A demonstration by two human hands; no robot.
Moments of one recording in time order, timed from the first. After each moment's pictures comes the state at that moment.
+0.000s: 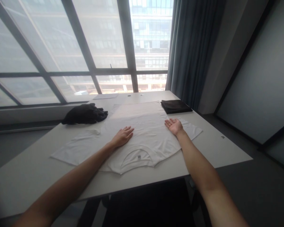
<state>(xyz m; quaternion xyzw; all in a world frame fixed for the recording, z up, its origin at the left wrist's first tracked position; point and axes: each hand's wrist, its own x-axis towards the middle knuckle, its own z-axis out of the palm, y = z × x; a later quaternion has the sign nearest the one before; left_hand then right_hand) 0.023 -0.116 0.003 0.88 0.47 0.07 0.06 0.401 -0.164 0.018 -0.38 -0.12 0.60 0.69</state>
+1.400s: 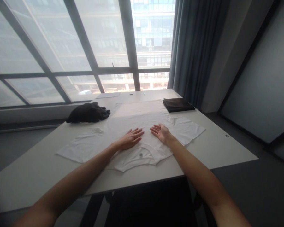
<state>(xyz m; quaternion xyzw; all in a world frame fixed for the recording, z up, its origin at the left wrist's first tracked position) 0.046 -0.158 0.018 0.94 0.32 0.02 0.08 0.299 -0.194 0.024 -0.41 -0.17 0.65 0.61</state>
